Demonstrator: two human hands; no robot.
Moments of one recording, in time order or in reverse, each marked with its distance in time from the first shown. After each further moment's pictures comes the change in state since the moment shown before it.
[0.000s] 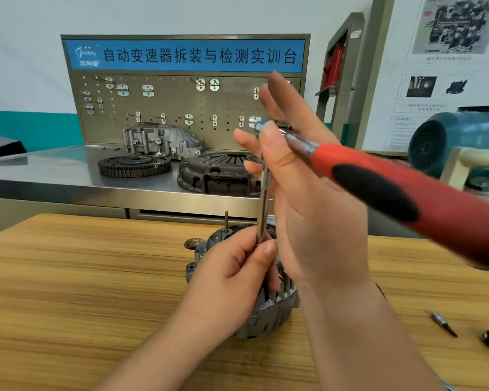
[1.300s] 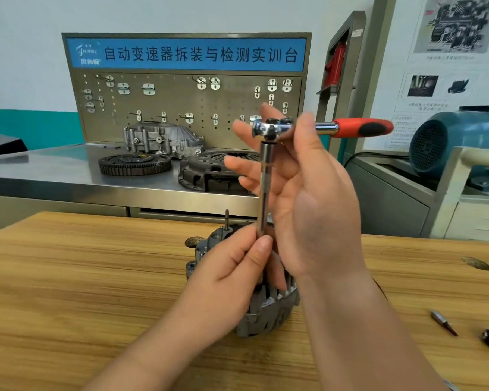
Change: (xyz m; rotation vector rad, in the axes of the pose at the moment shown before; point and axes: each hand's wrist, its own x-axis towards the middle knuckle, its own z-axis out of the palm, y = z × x) left_hand -0.004 0.002 -0.003 -0.047 -0.042 0.094; right_hand -0.001 0.001 -0.003 0.126 0.062 0.240
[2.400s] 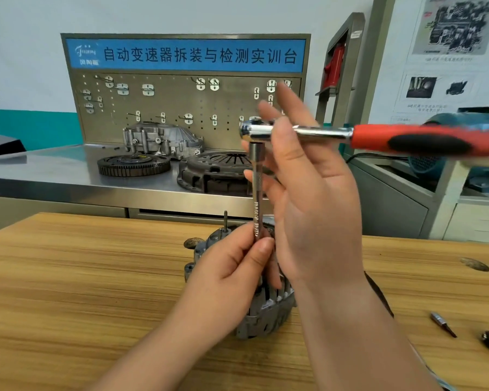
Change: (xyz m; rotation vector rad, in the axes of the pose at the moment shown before) left_hand 0.003 -0.002 0.002 0.072 0.043 -0.027; right_hand -0.001 0.002 0.004 -0.100 0.037 -0.152
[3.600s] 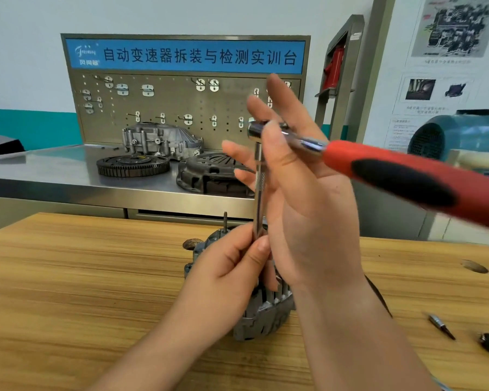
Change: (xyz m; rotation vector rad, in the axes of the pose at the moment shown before) left_hand 0.000 0.003 0.000 -0.074 0.008 -0.033; right_hand 0.002 -0.003 0.000 0.074 -0.146 0.005
